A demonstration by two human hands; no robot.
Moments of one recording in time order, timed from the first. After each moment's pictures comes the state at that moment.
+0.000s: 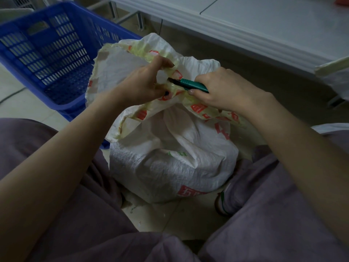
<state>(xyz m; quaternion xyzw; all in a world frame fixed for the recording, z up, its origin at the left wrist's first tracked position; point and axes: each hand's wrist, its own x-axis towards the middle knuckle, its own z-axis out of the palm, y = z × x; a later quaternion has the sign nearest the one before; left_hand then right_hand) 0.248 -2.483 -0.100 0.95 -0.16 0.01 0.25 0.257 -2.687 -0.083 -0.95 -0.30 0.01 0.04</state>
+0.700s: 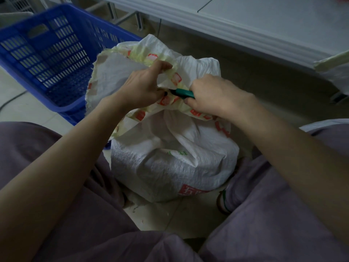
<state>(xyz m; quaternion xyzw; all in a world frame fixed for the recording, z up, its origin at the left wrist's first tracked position) 0.247 -2.490 -0.104 0.97 -0.15 0.02 0.19 0.243 -2.665 -0.083 -0.97 -0.23 0.06 0.01</state>
